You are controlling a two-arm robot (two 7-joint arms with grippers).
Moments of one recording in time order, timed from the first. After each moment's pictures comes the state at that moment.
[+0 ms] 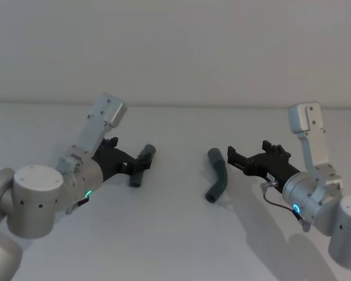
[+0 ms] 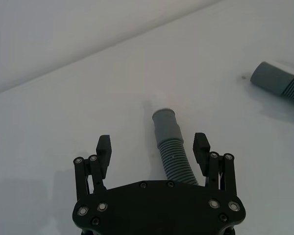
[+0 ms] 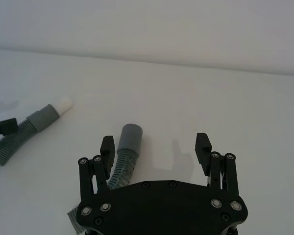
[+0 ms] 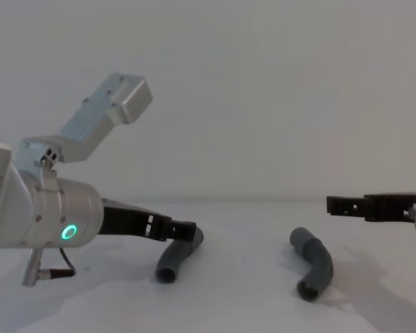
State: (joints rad) left arm -0.41 0.29 0.48 -1.48 -0.29 0.49 -0.13; right arm 0.19 0.25 -0.26 -1.63 0.32 0.46 0.10
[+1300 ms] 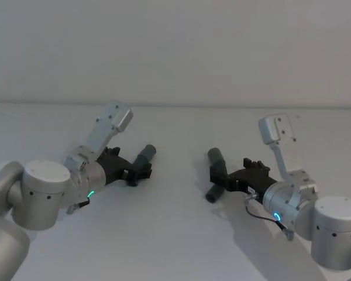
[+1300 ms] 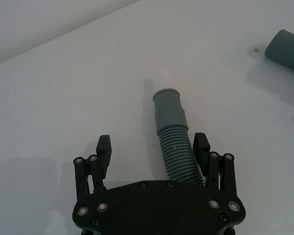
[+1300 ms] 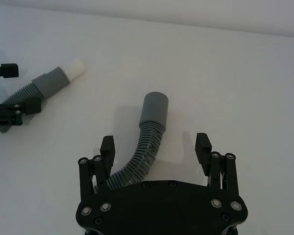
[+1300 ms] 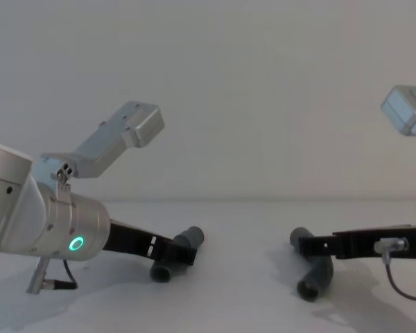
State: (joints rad) left arm -0.47 0.27 0.50 -1.37 -0.25 0.55 -0.19; right arm 0.22 0.22 -0.31 -1.58 0.27 0.56 0.12
